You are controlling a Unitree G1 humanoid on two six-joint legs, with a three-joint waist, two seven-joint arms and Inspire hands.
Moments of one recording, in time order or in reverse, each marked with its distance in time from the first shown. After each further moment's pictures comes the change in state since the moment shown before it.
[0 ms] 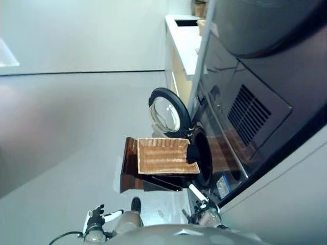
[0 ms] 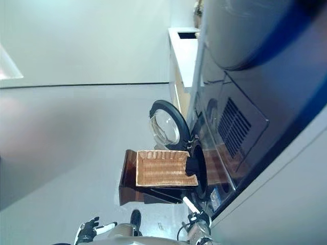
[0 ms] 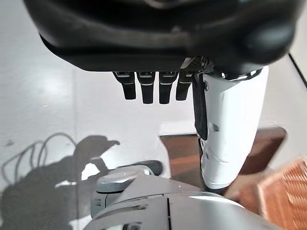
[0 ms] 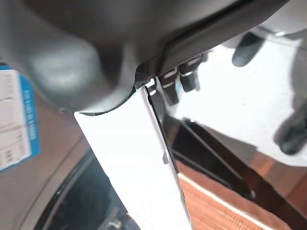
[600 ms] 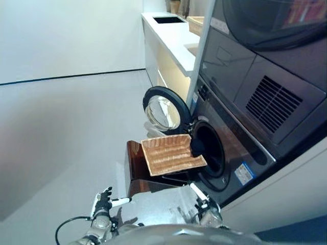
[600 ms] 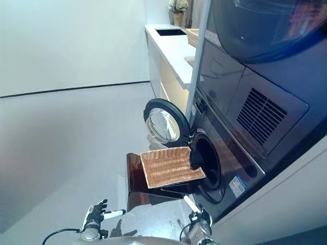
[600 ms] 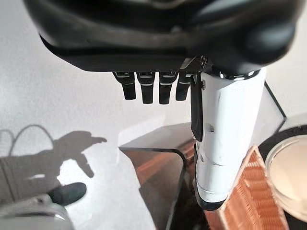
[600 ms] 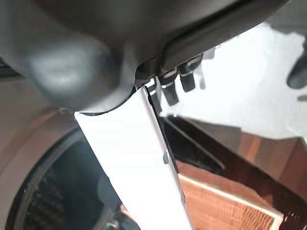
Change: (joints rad) left arm -0.044 0.007 -0.100 -0.094 0.010 -0.001 0.018; right arm 0.029 0.018 0.043 -0.033 0.040 0.002 0.032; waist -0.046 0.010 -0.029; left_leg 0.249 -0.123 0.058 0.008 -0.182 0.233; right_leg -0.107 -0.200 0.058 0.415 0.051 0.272
